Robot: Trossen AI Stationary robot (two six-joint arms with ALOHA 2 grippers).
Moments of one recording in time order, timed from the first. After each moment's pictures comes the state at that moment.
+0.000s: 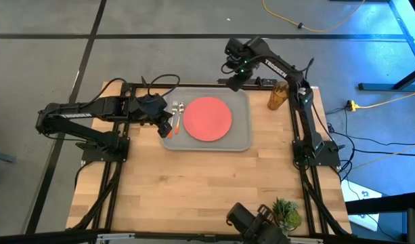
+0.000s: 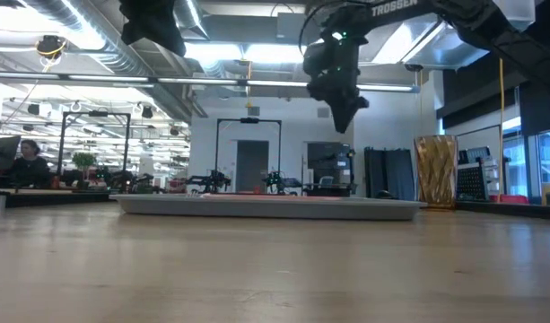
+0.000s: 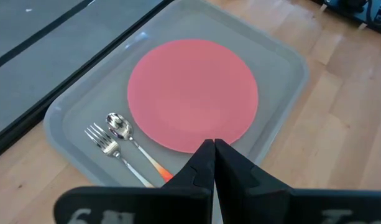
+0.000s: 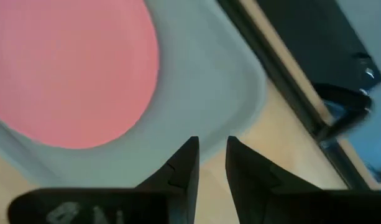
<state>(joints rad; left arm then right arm) 0.08 1.05 1.11 -0.82 -0.32 -0.46 -0.70 2.18 2.30 -1.57 -0.04 -0.02</state>
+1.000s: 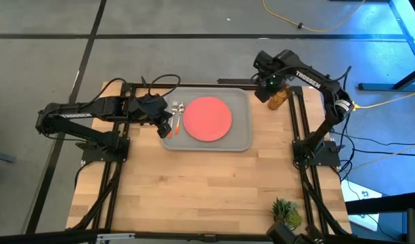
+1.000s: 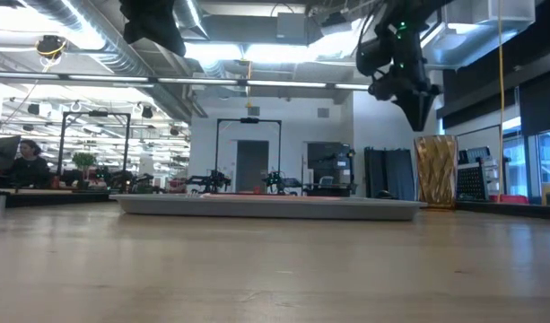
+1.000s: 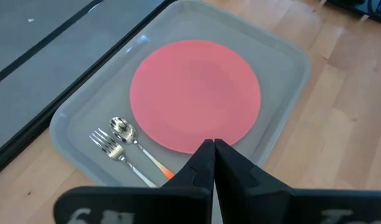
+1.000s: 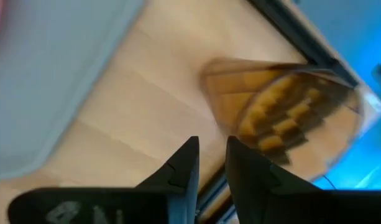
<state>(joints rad) 0.08 1.05 1.11 -0.82 -0.33 -0.41 -0.80 1.68 1.56 -1.46 0.17 0.14</state>
